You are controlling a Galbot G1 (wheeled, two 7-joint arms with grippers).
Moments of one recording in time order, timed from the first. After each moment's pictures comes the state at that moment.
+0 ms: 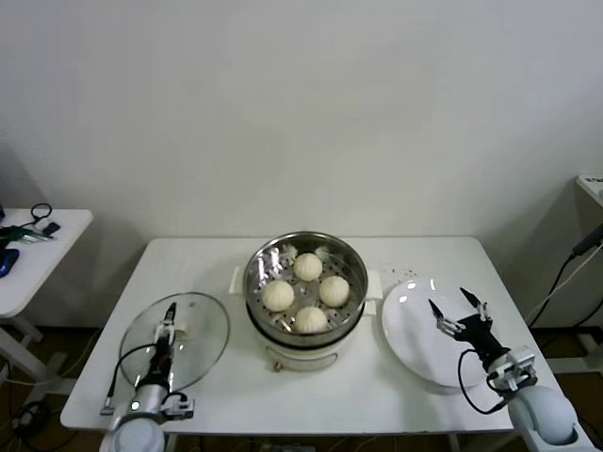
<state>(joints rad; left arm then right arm) 1.34 -1.37 -0.63 -1.53 1.60 0.06 -0.19 -1.30 0.98 0.54 1.55 0.39 0.13 -0.25</state>
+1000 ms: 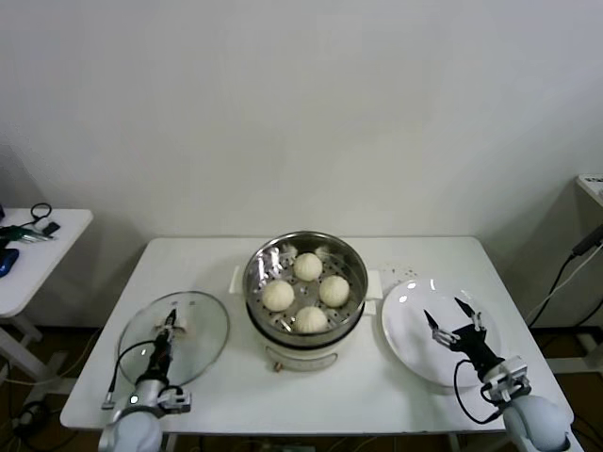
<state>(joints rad) 1.28 -1.32 -0.60 -1.42 1.50 0.04 -0.23 -1.30 1.03 0.55 1.50 0.34 0.17 -0.29</state>
